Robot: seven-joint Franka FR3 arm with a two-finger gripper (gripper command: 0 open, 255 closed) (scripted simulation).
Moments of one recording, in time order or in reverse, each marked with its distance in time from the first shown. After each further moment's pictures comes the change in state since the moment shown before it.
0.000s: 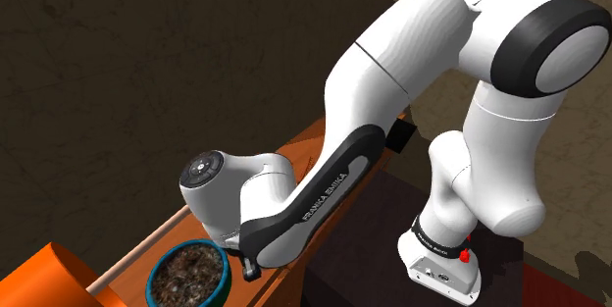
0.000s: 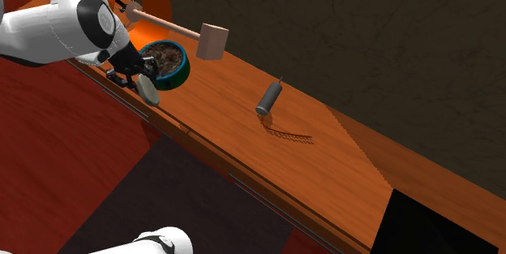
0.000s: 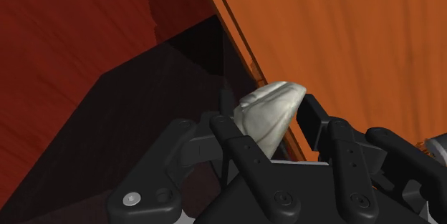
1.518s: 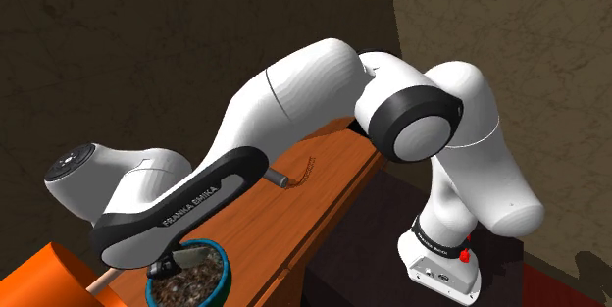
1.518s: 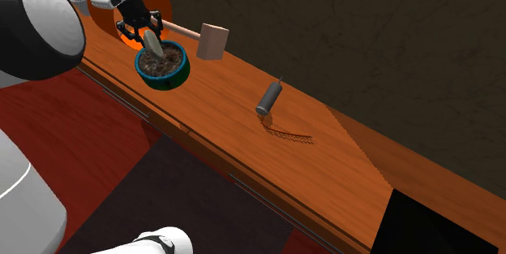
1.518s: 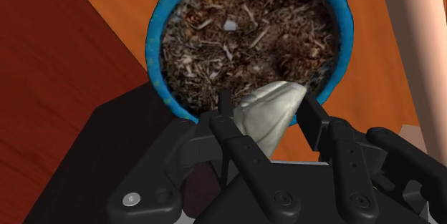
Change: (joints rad) arm -0.024 0.470 -0.014 0.784 0.005 -0.320 -0.051
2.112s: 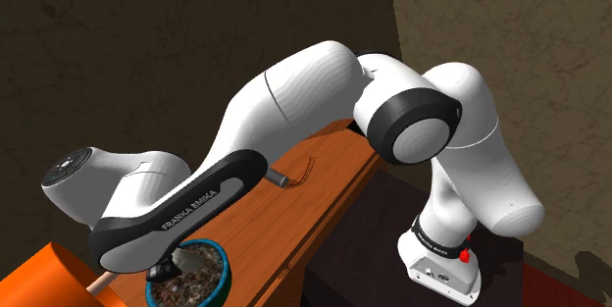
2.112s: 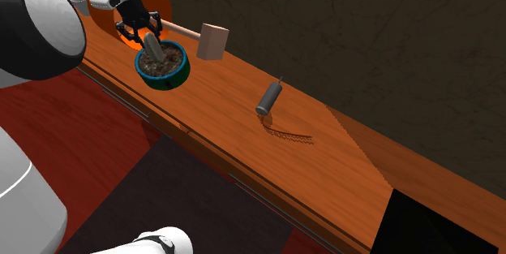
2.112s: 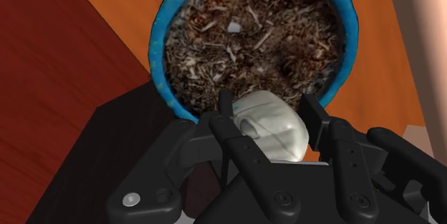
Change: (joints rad) arm 0.004 0.010 0.004 0.010 -0.005 -0.008 0.015
